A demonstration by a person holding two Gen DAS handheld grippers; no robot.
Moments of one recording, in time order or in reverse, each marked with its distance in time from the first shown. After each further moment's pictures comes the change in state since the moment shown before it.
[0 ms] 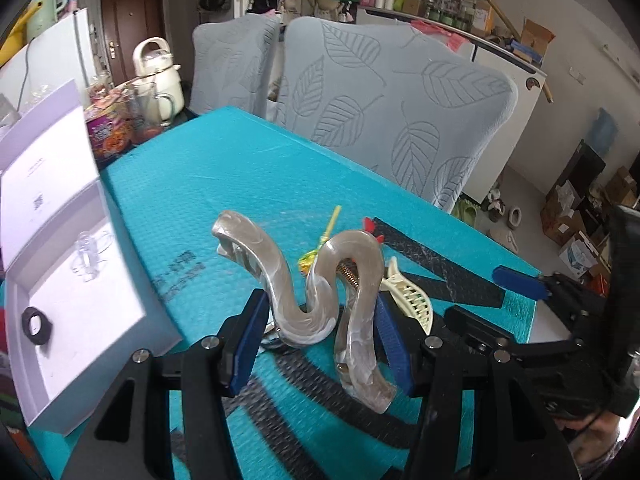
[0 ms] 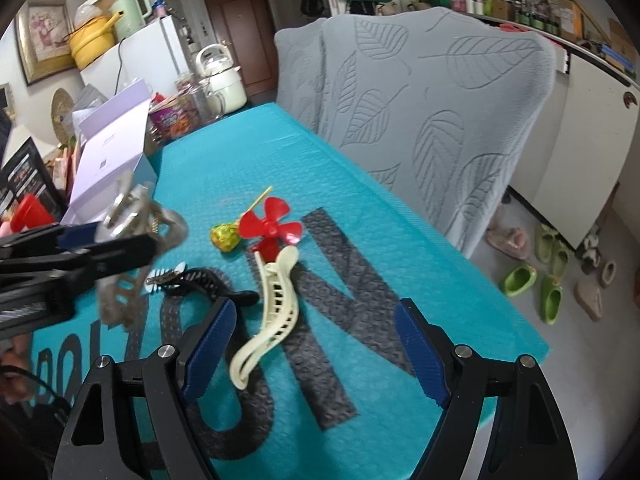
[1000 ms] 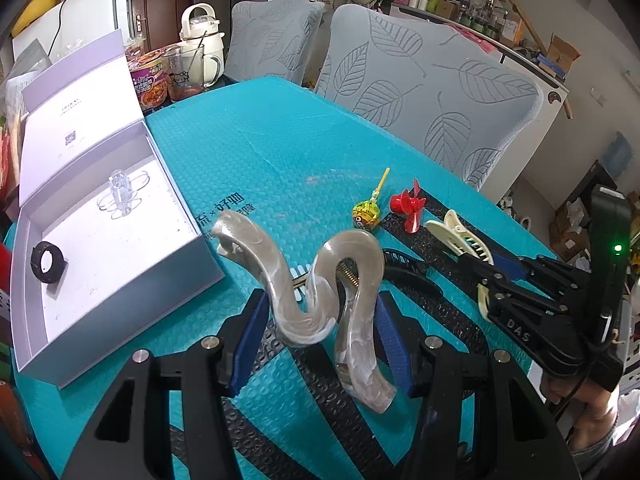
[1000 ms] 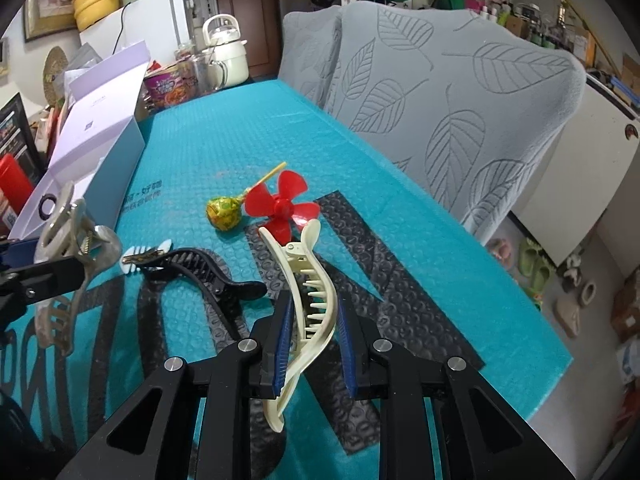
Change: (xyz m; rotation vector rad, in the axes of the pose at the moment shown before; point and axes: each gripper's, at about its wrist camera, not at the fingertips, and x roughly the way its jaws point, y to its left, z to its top) left arm -0.008 0.039 -0.037 -0.103 0.038 0.028; right arm 0.024 0.027 -0.009 -0.092 0.023 -0.104
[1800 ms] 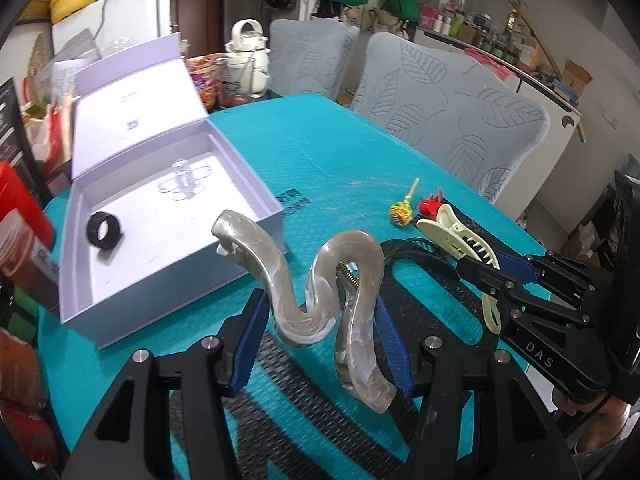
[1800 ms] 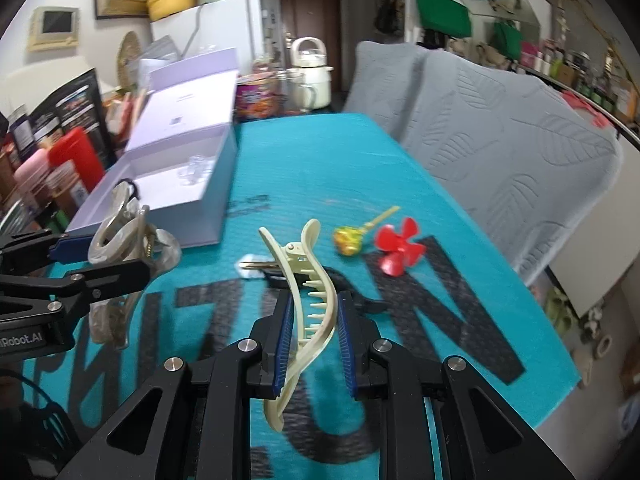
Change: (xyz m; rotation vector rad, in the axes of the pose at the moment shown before) left arm -0.050 0.032 -0.034 -0.069 -0.080 0.073; right arm -0.045 0.075 0.004 -0.161 -0.075 0.146
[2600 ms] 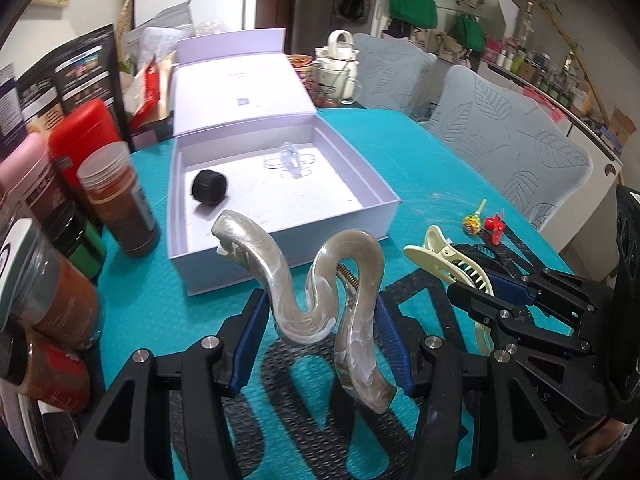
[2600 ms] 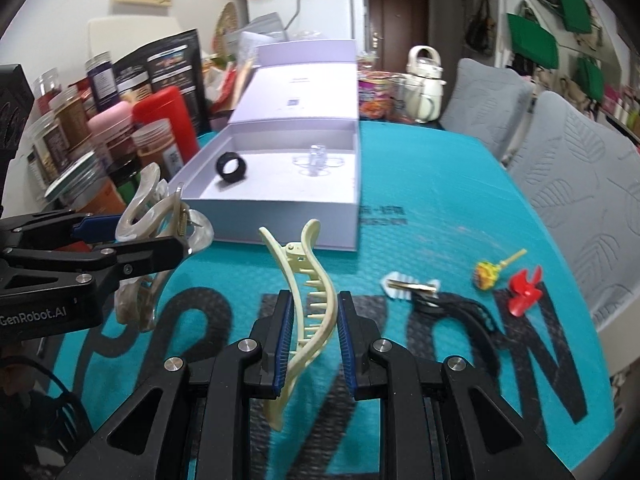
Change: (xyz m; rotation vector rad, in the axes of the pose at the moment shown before) left arm -0.045 0.068 -0.036 -0.174 -0.049 0.141; right arm 0.008 0.093 0.008 -0.200 0.014 0.215
